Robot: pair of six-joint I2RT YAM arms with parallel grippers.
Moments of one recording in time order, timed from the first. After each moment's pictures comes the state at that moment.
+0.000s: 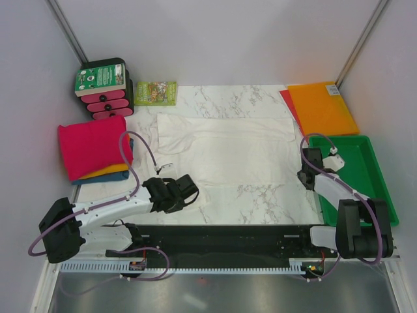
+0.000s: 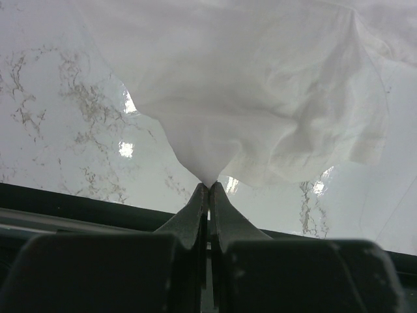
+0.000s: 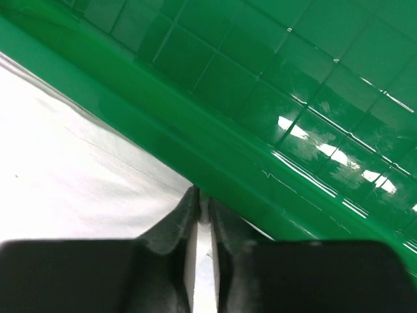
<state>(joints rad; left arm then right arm) -1.00 1.16 0.71 -0.88 -0.44 -1.24 0.01 1.28 0.52 -0.27 0.45 0.95</state>
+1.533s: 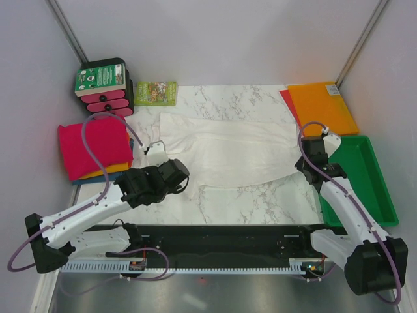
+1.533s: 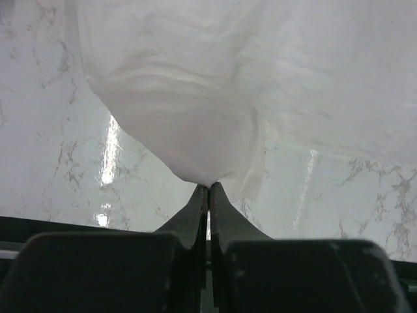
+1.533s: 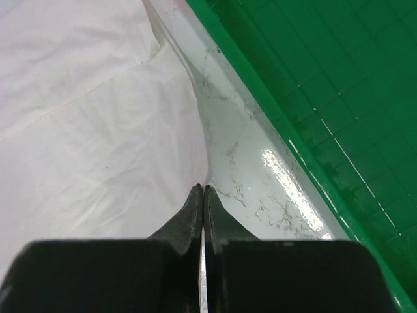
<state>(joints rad) -1.01 1.01 1.00 -1.06 -0.64 -1.14 0.15 1.00 0.72 -0.54 0.43 0.66</state>
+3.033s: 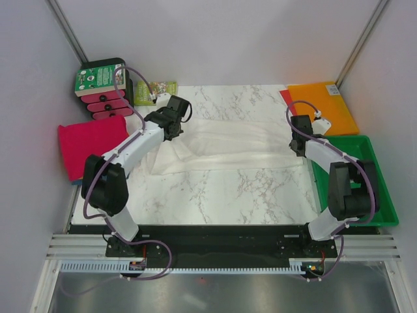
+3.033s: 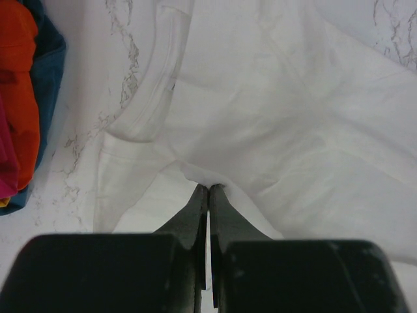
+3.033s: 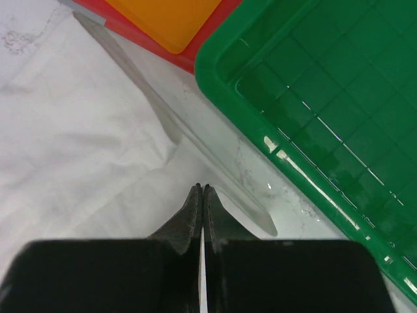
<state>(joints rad) -0.46 1.70 1.40 -0.68 -0.57 -0.67 0.09 1.61 0.96 -0.30 0.51 0.75</state>
